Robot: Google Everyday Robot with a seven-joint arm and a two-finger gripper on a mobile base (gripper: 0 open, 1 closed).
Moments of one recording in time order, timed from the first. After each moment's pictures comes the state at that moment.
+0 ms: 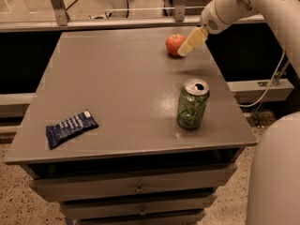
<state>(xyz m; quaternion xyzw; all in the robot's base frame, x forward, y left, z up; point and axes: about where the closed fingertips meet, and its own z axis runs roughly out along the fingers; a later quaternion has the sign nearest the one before) 0.773 -0.171 0.916 -0.48 0.79 0.02 0.39</state>
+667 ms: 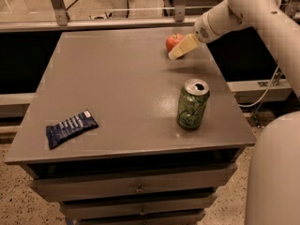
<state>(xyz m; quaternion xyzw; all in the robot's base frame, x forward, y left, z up) 0.783 -0.150 0.883 -0.42 0.81 0.09 0.39</state>
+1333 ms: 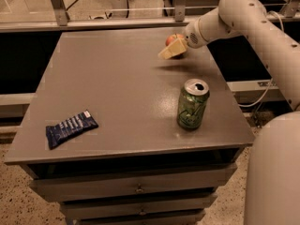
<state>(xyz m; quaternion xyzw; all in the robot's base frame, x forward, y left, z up) 0.790 -0.113 0.865 -0.40 0.80 0.15 0.41</state>
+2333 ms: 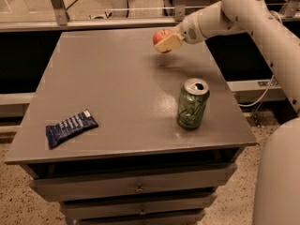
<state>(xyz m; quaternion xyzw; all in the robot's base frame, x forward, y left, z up) 0.769 -0.087 0.897 -0.44 0.76 0.18 0.44</state>
